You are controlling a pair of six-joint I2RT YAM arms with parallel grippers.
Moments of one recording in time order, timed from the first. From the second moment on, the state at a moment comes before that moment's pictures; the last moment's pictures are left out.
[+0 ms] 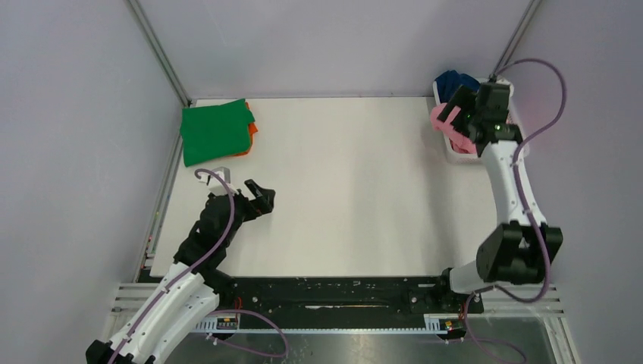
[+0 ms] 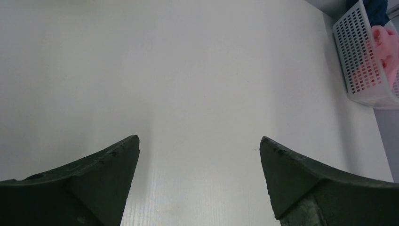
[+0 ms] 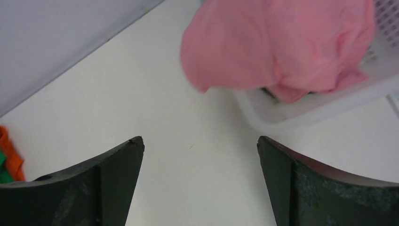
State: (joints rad) left arm -0.44 0.54 0.42 -0.23 -0.22 -0.63; right arm -0.06 1.39 1.32 -0.50 0.03 0.45
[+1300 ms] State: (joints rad) left arm -0.44 0.54 0.42 -0.25 -0.24 -0.63; right arm -0.22 1.85 2.14 -0.91 -0.08 0.32
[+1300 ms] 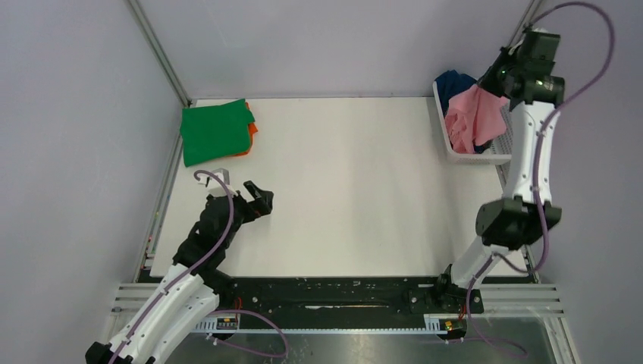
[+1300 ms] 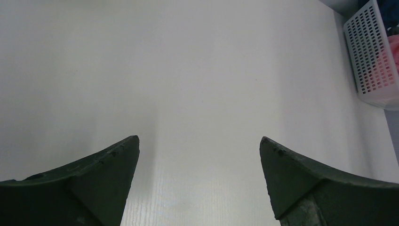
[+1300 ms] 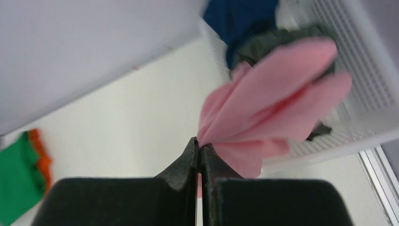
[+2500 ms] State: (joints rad) left arm -0.44 0.49 0.43 -0.42 -0.30 -0.78; right arm 0.44 1.33 1.04 -0.66 -0.24 0.32
